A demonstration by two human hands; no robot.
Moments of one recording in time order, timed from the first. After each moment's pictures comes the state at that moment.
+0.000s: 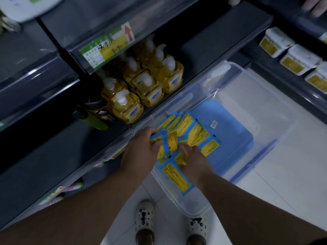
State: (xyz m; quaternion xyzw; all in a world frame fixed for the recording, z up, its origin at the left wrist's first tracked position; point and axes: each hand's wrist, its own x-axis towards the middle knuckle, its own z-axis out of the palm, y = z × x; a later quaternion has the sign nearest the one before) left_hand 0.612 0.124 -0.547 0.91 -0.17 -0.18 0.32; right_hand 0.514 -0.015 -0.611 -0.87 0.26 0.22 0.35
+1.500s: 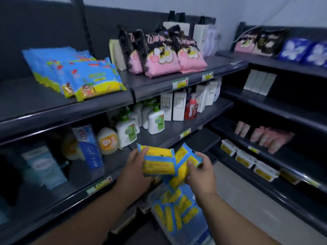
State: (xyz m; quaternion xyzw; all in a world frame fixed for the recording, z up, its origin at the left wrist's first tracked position) left_hand 0.558 0.220 -0.204 0.90 -0.27 -0.07 0.34; right_hand 0.473 0.054 -0.228 -0.67 0.36 -0.27 0.59
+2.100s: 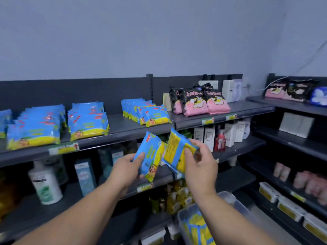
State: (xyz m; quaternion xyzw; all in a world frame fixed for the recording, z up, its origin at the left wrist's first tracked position) left_hand 0.425 0.354 -0.069 0.74 -0.01 -0.01 0.67; right_hand 0.367 0.184 -0.074 -0.69 0.04 -0.45 0.56
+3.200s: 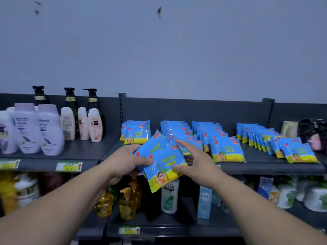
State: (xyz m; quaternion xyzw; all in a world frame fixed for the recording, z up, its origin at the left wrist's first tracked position) left_hand 0.427 0.822 0.022 0.78 -0.01 0.01 0.62; right_hand 0.479 0.597 0.004 -0.85 -0.30 -0.08 0.42
